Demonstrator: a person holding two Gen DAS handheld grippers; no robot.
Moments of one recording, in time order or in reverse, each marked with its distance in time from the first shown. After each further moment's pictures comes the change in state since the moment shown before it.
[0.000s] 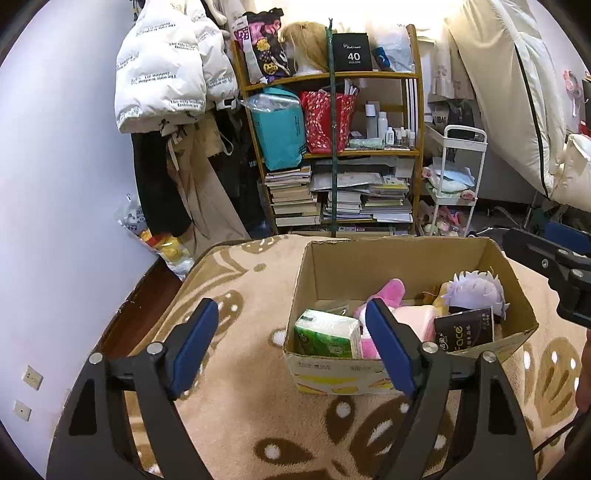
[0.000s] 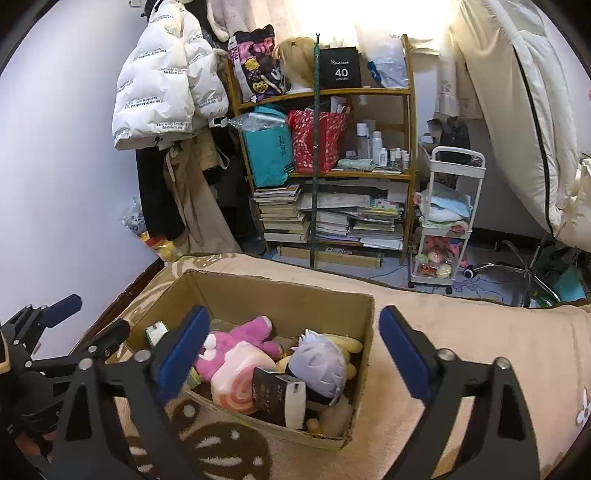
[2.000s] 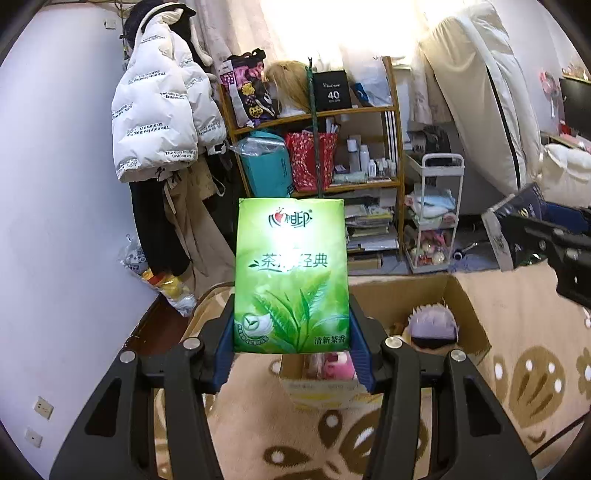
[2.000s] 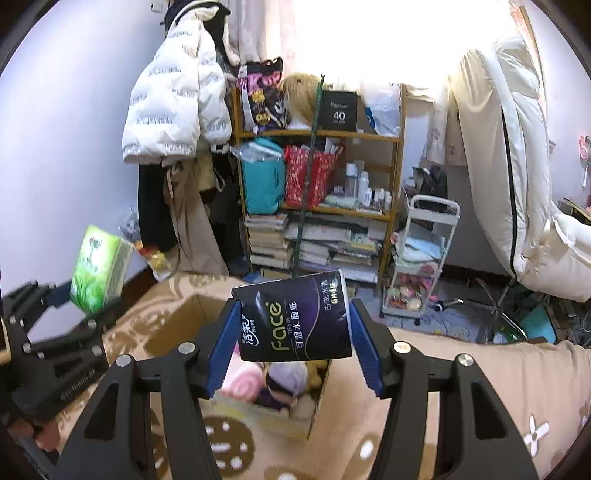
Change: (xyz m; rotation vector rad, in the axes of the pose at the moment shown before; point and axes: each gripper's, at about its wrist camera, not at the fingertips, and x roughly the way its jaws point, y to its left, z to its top) left arm -0.063 -0.010 0.042 0.052 -0.116 -0.021; right arm -0.075 0.018 0.044 -0.088 -0.095 -0.062
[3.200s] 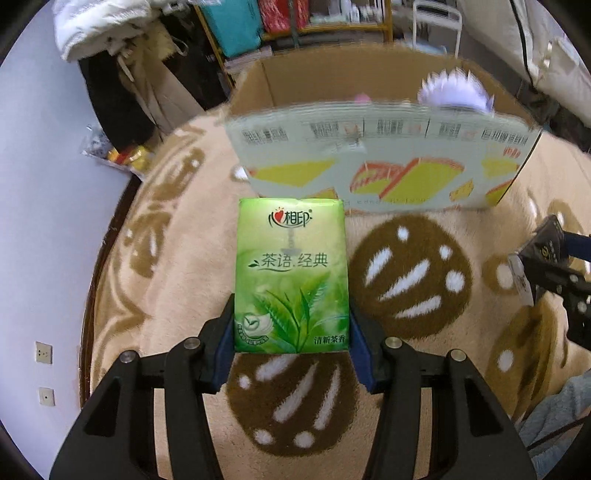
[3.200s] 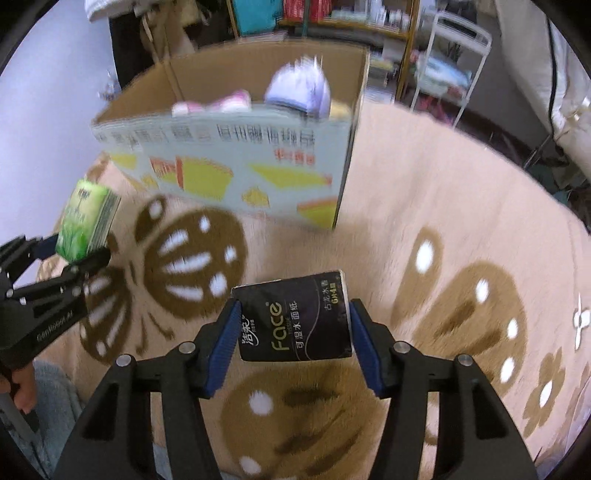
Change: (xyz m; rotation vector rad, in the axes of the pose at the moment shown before) left arm 0.064 -0.015 -0.147 0.069 0.535 -0.063; right arm 0.052 0.002 -0.158 0.044 0.612 0.020
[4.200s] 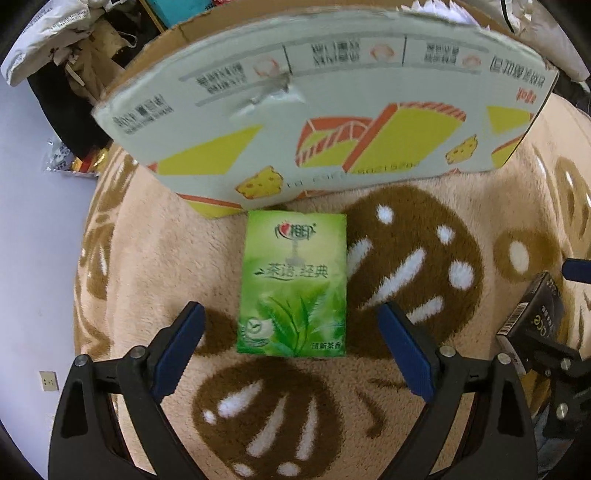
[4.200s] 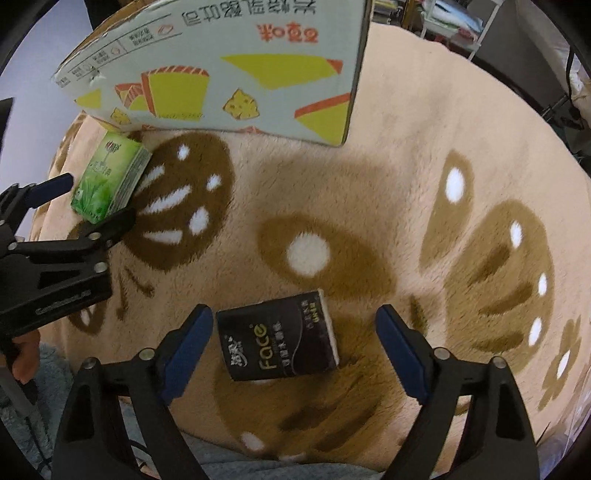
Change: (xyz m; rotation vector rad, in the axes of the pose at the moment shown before) left arm 0.058 -0.039 0.018 0.142 0.147 -0.053; right arm 0.063 0.000 -0.029 0.035 0.319 0.030
